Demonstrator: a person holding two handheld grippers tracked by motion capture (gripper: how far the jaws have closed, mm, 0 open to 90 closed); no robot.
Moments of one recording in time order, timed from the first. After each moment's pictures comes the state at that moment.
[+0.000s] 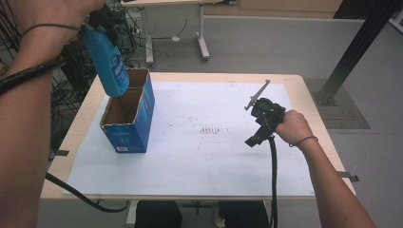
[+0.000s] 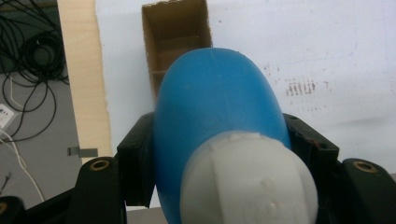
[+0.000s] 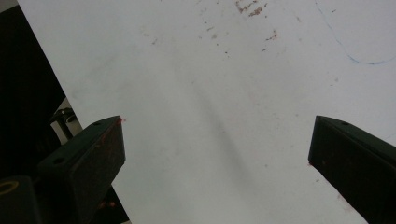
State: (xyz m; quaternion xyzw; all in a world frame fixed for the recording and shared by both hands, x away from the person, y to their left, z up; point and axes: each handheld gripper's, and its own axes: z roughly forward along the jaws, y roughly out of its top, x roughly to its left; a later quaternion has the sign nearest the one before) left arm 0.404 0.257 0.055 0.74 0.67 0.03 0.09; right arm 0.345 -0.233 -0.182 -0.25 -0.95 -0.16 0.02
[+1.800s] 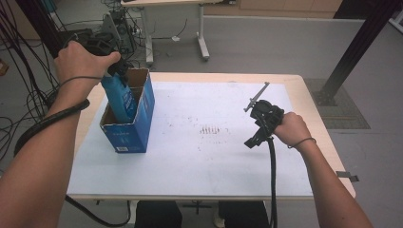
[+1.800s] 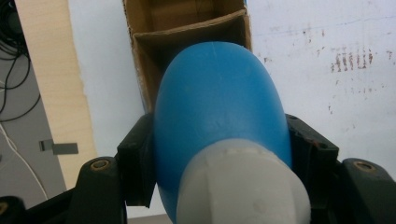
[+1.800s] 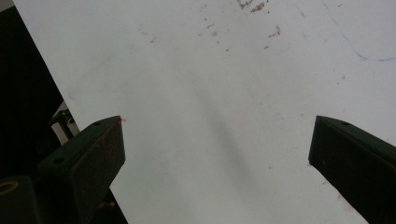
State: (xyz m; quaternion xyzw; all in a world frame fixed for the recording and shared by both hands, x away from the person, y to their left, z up) left arm 0.430 0.258 -0.065 0.75 0.66 -0.01 0.04; right arm 0.347 -0.233 -0.190 -0.26 -0.95 -0.16 0.02
